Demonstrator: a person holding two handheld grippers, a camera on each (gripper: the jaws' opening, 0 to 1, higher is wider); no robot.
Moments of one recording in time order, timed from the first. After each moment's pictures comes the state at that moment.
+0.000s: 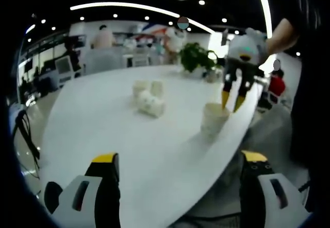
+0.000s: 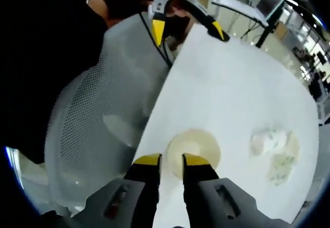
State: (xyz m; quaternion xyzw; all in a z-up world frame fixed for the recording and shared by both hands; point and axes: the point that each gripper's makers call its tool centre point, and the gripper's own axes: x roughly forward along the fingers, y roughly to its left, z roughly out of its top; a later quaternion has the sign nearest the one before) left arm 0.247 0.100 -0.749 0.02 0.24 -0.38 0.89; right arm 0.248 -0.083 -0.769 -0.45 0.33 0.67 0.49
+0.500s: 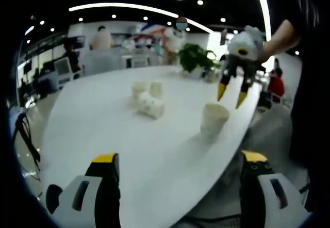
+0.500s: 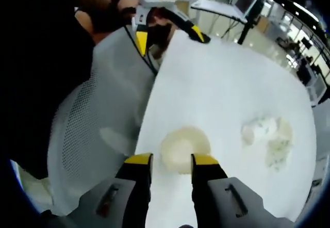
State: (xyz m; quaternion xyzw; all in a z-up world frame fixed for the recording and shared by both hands) left arm 0.248 0.099 -0.746 0.03 0.24 -0.39 0.89; right arm 0.260 -0.090 -0.752 -0.39 0.35 0.63 0.57
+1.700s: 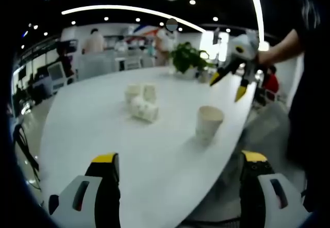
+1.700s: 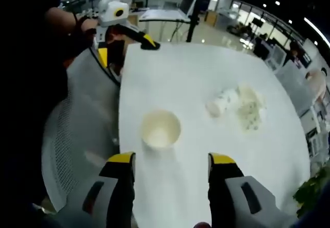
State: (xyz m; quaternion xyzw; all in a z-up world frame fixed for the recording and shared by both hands) left arm 0.250 0.090 -0.737 0.04 0.23 -0.42 0.88; right arm 0.286 -0.138 -0.735 -0.32 0.34 0.51 0.72
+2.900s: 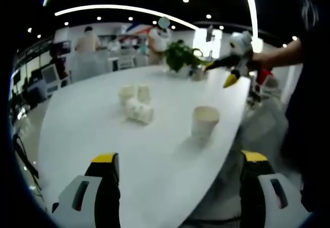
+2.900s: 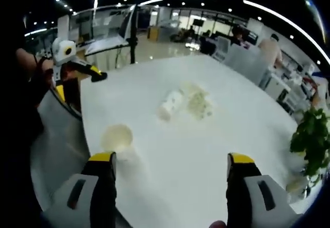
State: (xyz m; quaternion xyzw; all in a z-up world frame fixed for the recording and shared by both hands) left arm 0.251 0.086 -0.735 0.05 0.24 -0.44 0.86; right arm 0.329 -0.185 -0.697 -0.20 0.29 0.36 0.87
